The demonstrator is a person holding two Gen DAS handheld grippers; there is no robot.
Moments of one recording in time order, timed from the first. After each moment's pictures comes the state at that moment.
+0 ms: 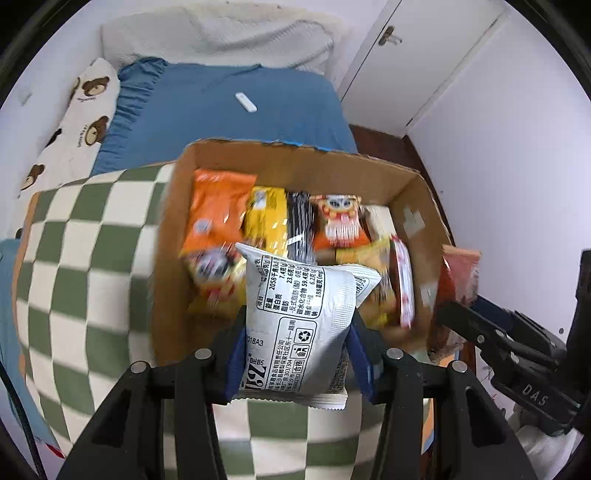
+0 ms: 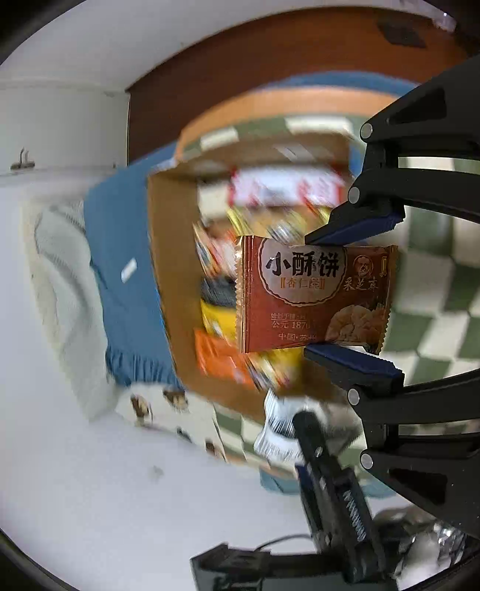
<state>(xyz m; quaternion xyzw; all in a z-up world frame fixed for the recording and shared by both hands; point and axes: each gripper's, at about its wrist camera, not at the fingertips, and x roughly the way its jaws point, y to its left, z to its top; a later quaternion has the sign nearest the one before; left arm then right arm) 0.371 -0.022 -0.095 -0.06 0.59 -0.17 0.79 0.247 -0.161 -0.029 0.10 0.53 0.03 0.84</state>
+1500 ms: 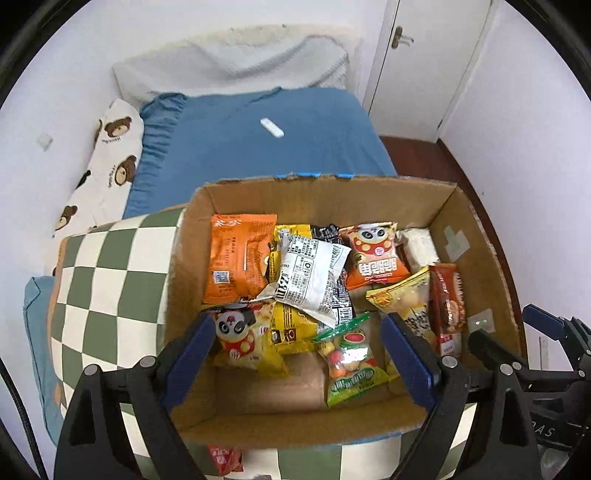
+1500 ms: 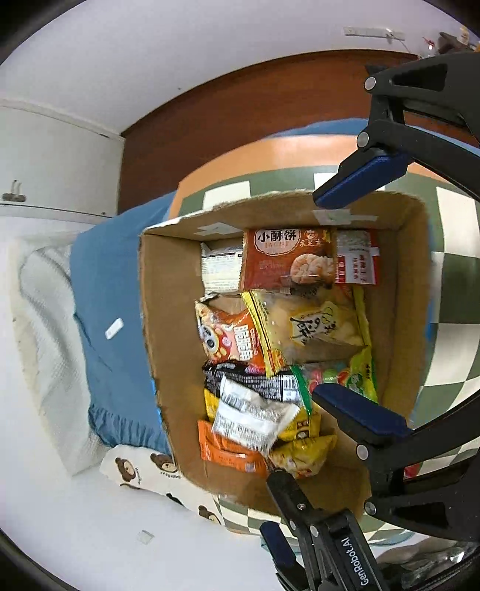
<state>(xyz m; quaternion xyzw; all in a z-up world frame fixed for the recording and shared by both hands) 0.366 -0.053 -0.099 0.02 0.54 -0.10 0.84 0.293 -0.174 -0.067 0.04 0.55 -0.06 0.83</state>
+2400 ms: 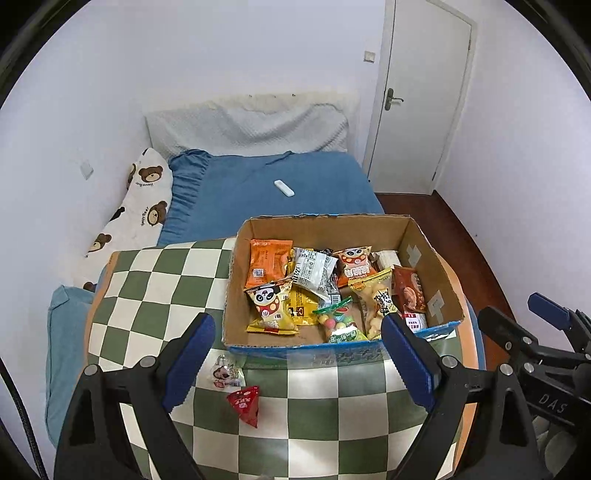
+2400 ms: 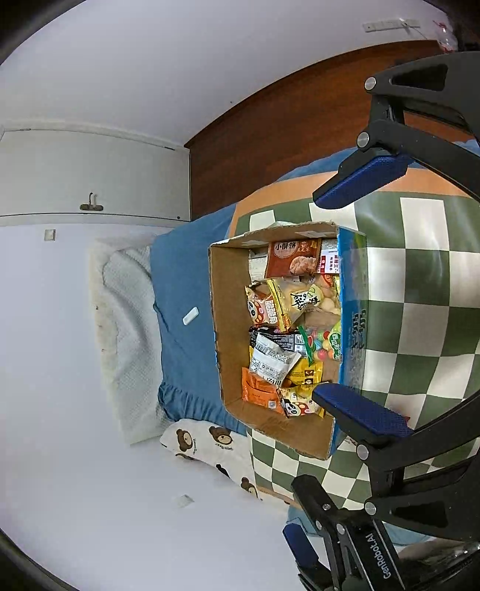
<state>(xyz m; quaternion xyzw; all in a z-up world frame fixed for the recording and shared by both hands) 0.226 -0.020 -0.007 0.01 0.42 -0.09 0.90 0.146 -0.141 0.045 0.03 0.41 -0.06 0.91</state>
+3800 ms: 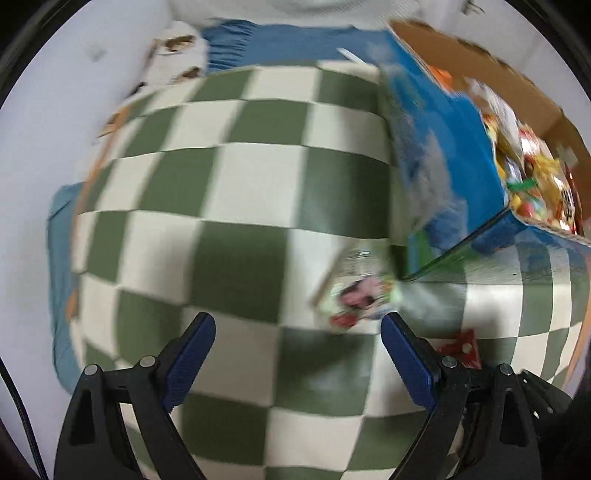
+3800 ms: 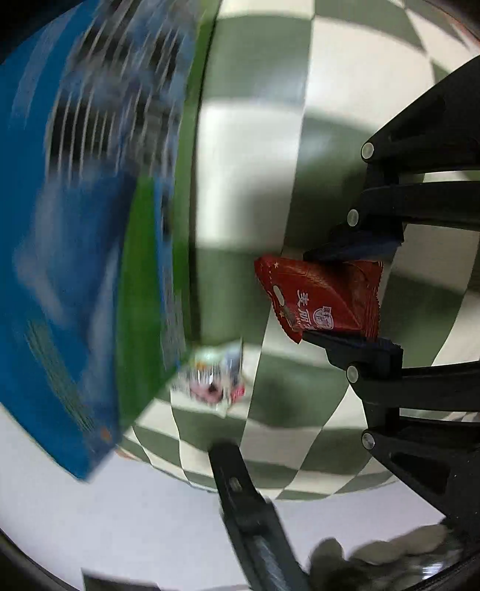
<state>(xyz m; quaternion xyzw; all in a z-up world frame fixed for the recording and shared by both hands) 0.294 0.098 -0.230 0.02 0.63 -0.02 0.77 0.194 0.015 -0.242 0.11 0.62 0.09 0.77</state>
